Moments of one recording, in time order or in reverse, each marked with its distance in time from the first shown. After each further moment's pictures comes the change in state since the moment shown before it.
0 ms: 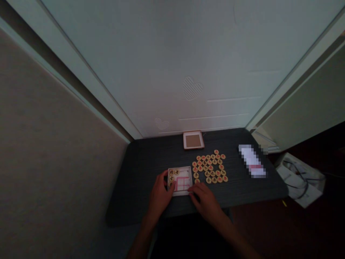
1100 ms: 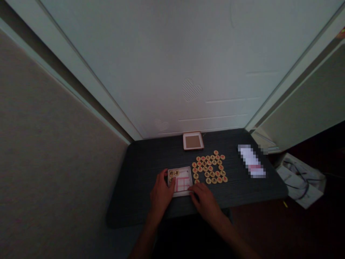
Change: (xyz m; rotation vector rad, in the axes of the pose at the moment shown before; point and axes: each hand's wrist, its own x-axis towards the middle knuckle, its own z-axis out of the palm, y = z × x) left_hand 0.008 0.013 0.003 0.127 0.036 -0.100; right_hand 0.001 0.006 0.007 -0.062 0.016 0.008
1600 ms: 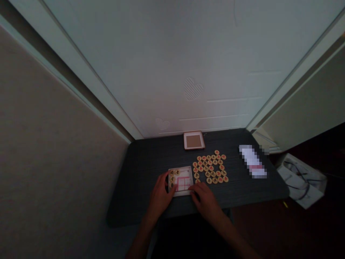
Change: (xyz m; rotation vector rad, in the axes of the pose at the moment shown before) left_hand -0.008 -0.016 -0.008 -0.121 -0.097 0.169; right_hand 0.000 0.000 0.001 -0.014 0.008 -0.003
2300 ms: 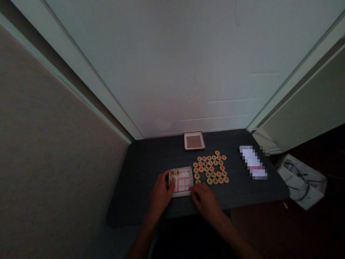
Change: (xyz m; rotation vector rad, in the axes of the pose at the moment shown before) left_hand 0.007 0.001 0.004 0.048 0.052 -0.050; right_hand 0.001 -0.003 -0.002 -0.019 -0.020 0.025
